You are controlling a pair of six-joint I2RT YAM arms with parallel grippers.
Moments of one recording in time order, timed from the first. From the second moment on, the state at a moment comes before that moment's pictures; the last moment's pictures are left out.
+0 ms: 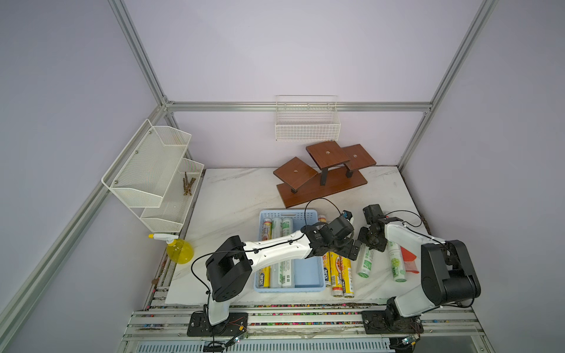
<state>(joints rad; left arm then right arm) -1.10 1.87 1.48 -0.41 -0.05 -0.56 0.13 1.57 0.84 -0.60 0.15 0.54</state>
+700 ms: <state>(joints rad) -1.09 1.83 1.43 -0.40 -0.08 -0.57 0.14 1.62 0.87 -0.57 0.13 0.53</state>
